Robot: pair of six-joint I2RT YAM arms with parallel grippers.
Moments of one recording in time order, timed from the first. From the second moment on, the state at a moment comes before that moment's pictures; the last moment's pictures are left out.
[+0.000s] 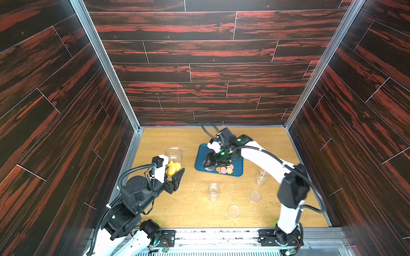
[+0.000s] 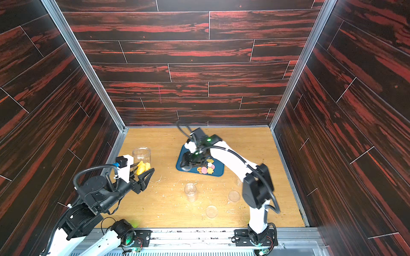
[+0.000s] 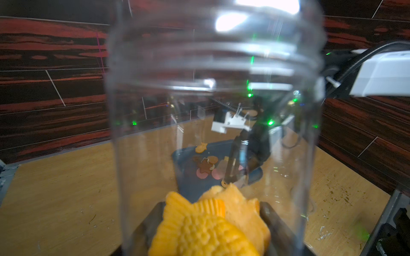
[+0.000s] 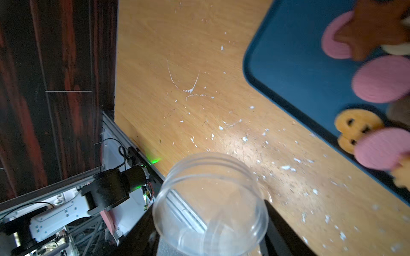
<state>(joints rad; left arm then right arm) -0.59 0.48 0.83 -0.50 0.00 -0.12 0.73 1.93 1.75 -0.96 -0.50 0.42</state>
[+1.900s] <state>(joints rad) -0.59 0.36 0.84 -0.72 -0.07 -0.09 0.90 2.40 2.14 -1.15 -0.35 0.35</state>
